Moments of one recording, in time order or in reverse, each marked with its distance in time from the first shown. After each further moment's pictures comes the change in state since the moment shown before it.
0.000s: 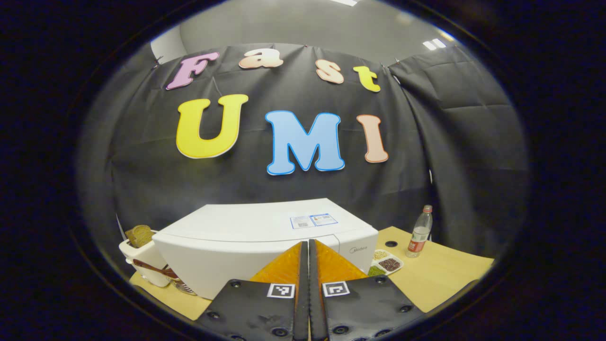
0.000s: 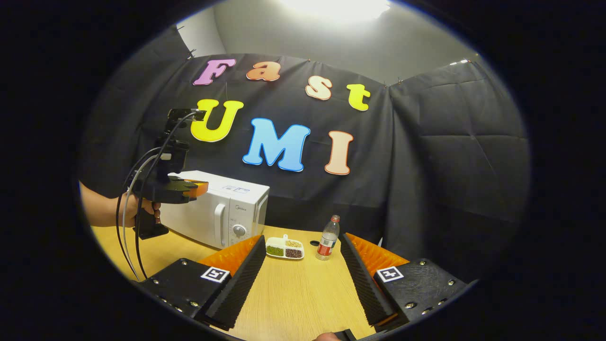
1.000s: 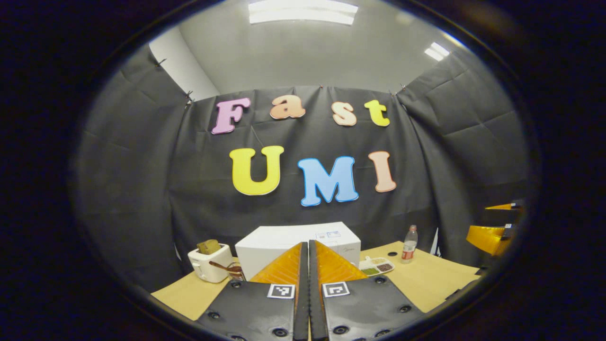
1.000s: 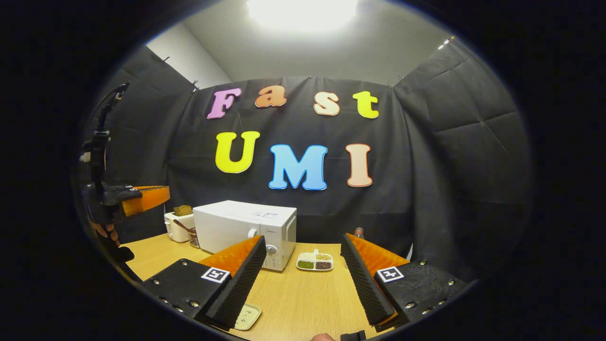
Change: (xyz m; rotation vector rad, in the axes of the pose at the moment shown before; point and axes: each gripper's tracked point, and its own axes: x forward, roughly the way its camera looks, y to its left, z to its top) left arm -0.258 -0.013 0.088 0.040 -0.135 0.208; right arm -0.037 -0.003 0.036 0.121 -0.094 0.182
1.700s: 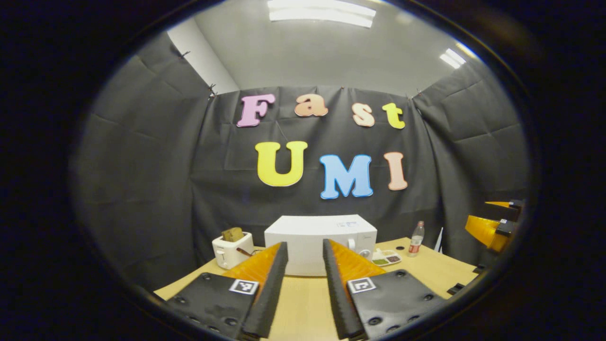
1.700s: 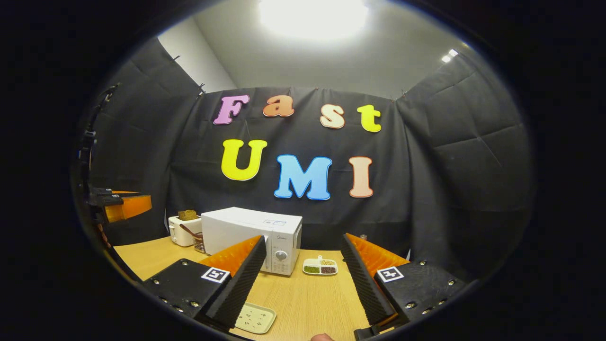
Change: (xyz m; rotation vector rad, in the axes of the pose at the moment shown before) left arm -0.073 0.074 -0.011 -0.045 0.023 0.067; right arm -0.030 0.051 0.017 -0.027 -0.059 -0.021
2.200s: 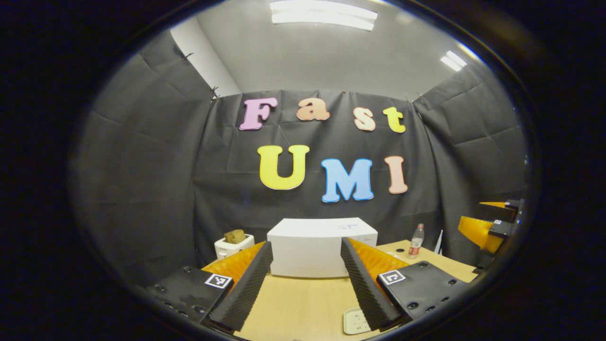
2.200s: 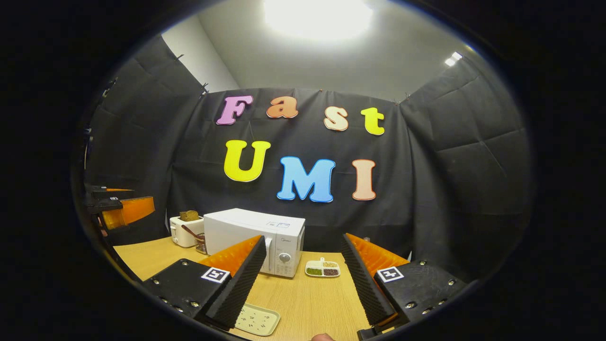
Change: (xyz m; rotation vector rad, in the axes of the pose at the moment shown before) left arm -0.005 0.009 0.004 0.001 -0.023 0.007; right arm 0.005 0.014 0.007 -0.015 -0.012 0.005
